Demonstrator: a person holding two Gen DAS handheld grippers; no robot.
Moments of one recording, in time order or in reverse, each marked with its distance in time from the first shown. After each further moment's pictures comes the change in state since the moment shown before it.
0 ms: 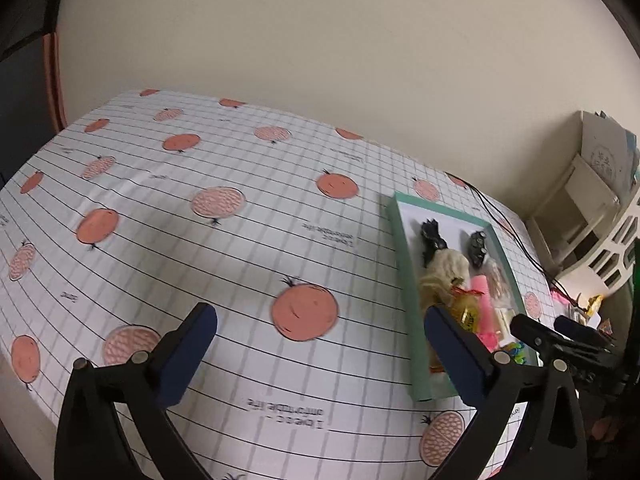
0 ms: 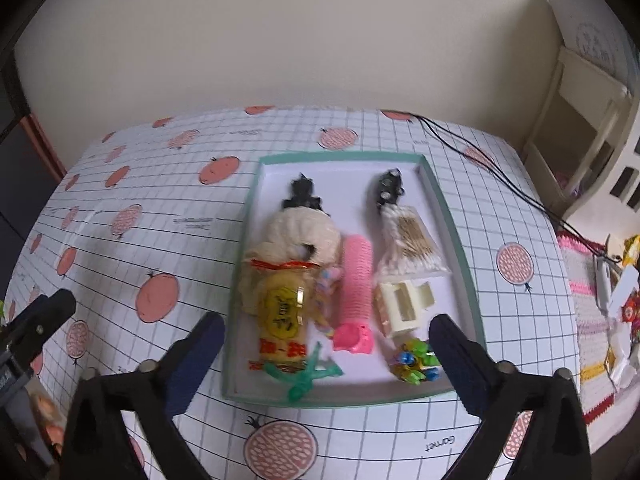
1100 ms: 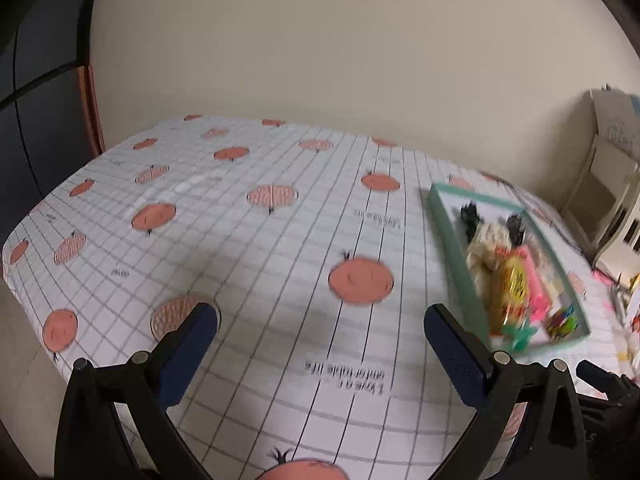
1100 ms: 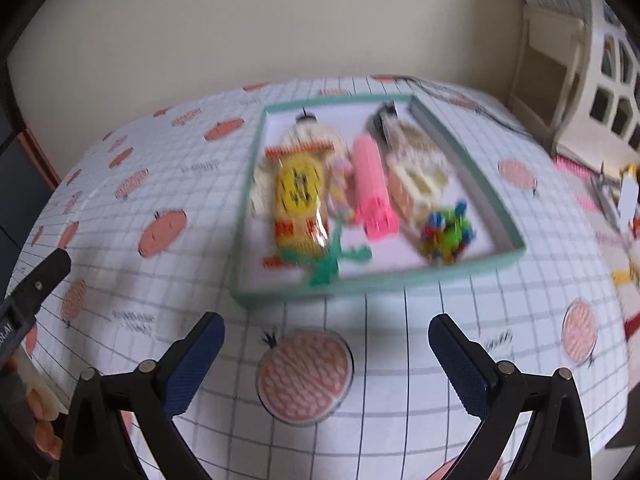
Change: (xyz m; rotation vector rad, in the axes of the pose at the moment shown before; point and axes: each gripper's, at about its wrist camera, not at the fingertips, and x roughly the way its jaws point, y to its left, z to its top) left arm -0.015 0.011 -0.070 0.071 -0.120 0.167; right arm 0.012 0.016 -0.108 0.101 -0.016 -0.009
